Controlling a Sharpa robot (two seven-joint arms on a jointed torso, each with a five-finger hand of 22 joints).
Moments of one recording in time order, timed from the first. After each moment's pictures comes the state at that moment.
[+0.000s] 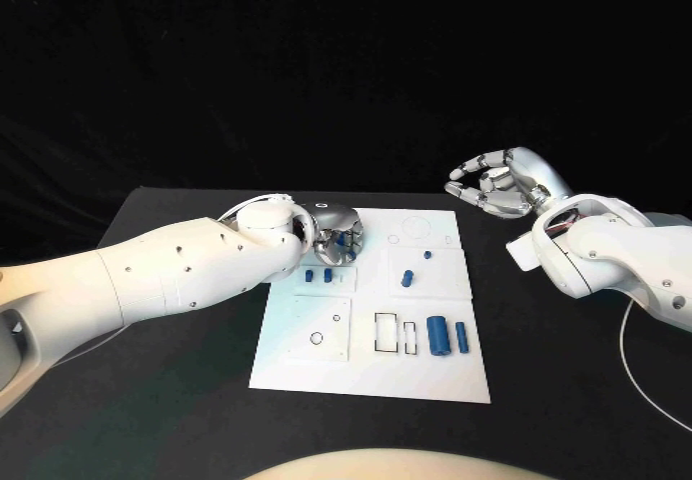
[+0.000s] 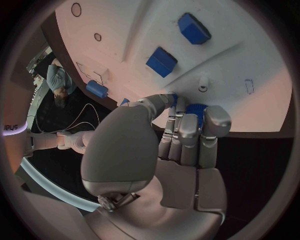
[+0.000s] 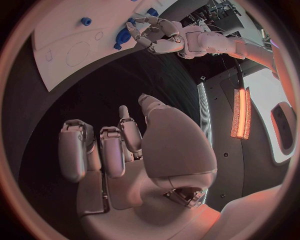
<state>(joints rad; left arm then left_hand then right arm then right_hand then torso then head) 1.24 -0.55 -0.07 1.25 -1.57 -0.05 -0.05 1.43 -0.21 0.59 0.09 0.33 0.89 0.15 0.40 0.31 1.04 0.08 0.37 0.12 1.36 0.00 1.30 0.93 0.12 1.29 0.10 1.22 1.03 1.31 -0.94 -0.12 1.56 -0.80 -0.60 0.12 1.33 -0.13 0.24 0.29 0.26 0.84 0.16 0.31 0.38 1.35 0.07 1.32 1.31 1.47 0.01 1.51 1.31 0.04 1.47 0.11 1.38 1.31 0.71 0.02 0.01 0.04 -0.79</state>
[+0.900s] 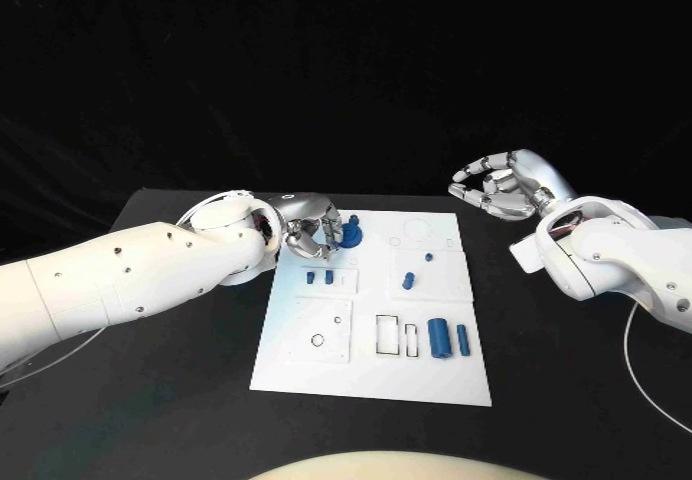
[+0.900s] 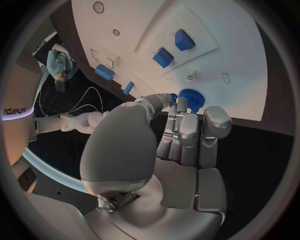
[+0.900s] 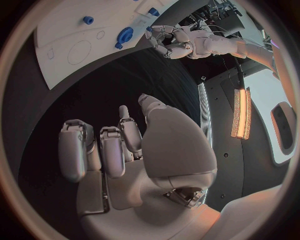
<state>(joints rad) 1.24 -0.72 -0.03 1.40 -1.46 -0.13 -0.03 1.41 -0.22 0.59 0.09 0.33 0.91 0.15 0.39 0.32 1.07 0.08 0.35 0.12 1.37 0.01 1.31 0.93 0.12 1.30 0.11 1.22 1.04 1.31 -0.95 -0.12 1.56 -0.80 -0.60 0.12 1.33 -0.13 0.24 0.29 0.26 0.84 0.16 0.31 0.38 1.35 0.07 1.32 1.31 1.47 0.01 1.51 1.31 0.04 1.47 0.11 1.38 1.31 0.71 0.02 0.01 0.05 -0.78</state>
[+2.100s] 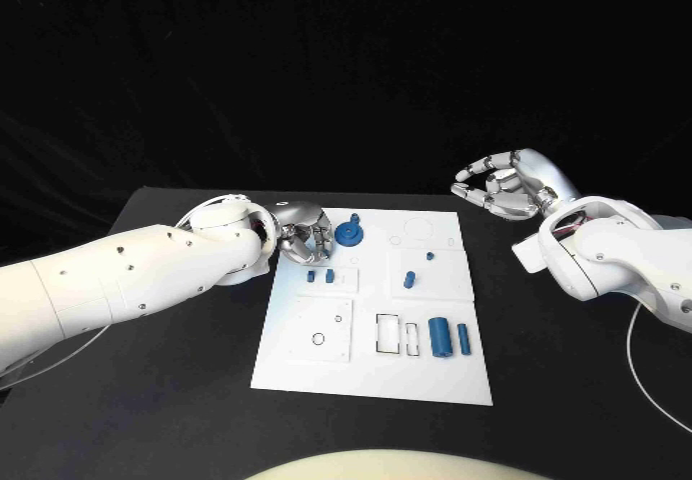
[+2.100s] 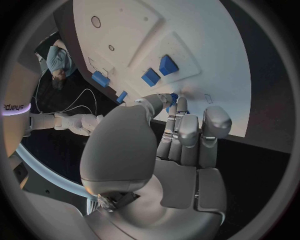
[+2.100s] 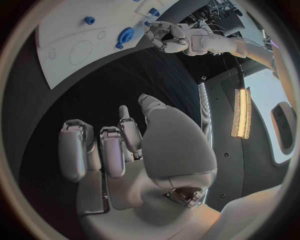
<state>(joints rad) 1.23 -0.72 -0.04 1.35 -1.42 -0.07 -0.05 1.41 -0.22 0.59 0.09 0.33 0.92 0.14 0.39 0.32 1.08 0.08 0.35 0.12 1.37 0.01 1.31 0.92 0.12 1.30 0.11 1.22 1.04 1.31 -0.95 -0.12 1.56 -0.80 -0.60 0.12 1.33 -0.13 0.24 0.29 0.26 0.84 0.16 0.31 0.38 1.35 0.07 1.32 1.31 1.47 0.01 1.51 1.31 0.04 1.47 0.11 1.38 1.31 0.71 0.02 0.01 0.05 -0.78</state>
